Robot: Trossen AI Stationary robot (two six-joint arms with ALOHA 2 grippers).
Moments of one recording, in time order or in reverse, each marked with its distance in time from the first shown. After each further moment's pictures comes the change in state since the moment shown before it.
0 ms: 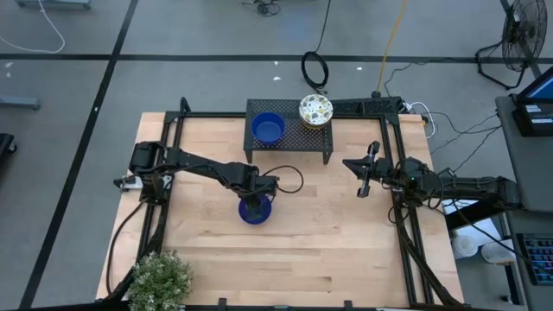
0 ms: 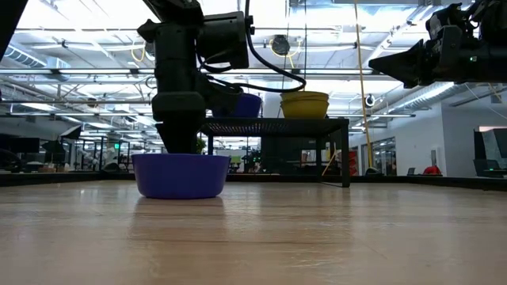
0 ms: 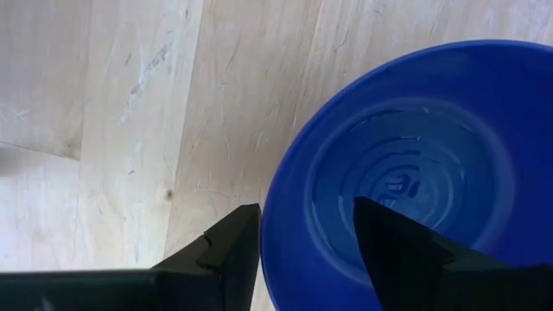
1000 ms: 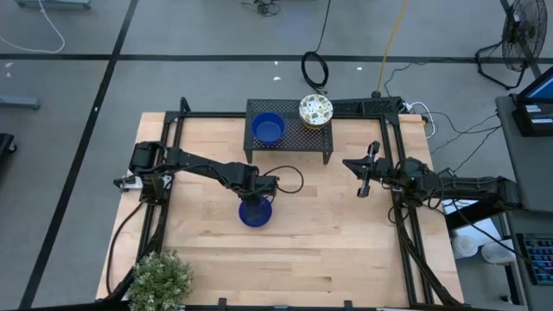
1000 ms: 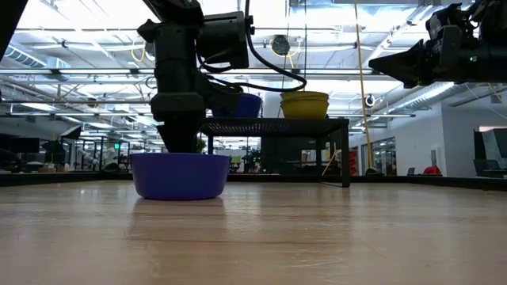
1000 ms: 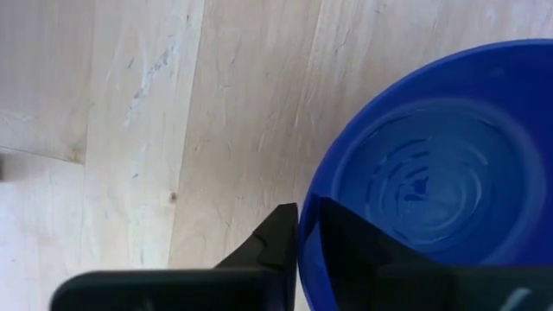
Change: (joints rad) left arm 0.000 0.000 0.000 0.001 -0.007 0.018; right arm 0.000 0.000 0.000 0.000 0.000 0.000
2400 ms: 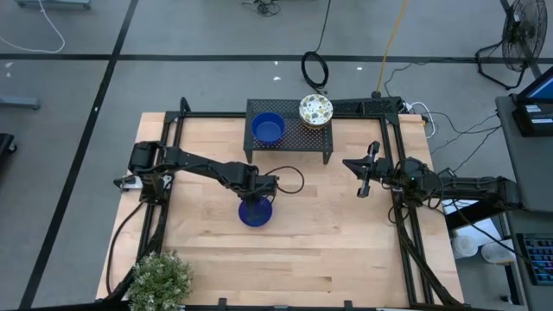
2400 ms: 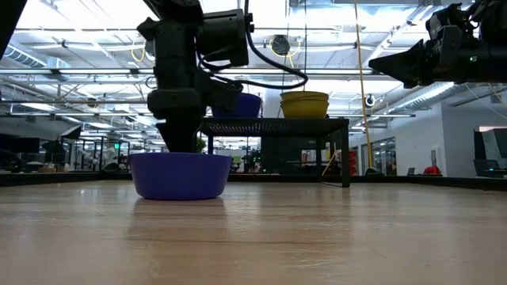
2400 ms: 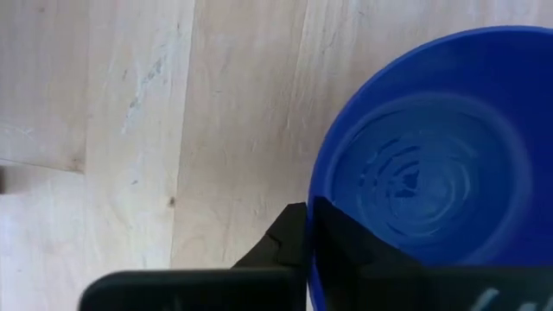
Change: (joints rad) left arm 0.002 -0.001 0.001 0.002 0.001 0.046; right arm 0.000 0.000 0.000 0.000 0.000 0.000
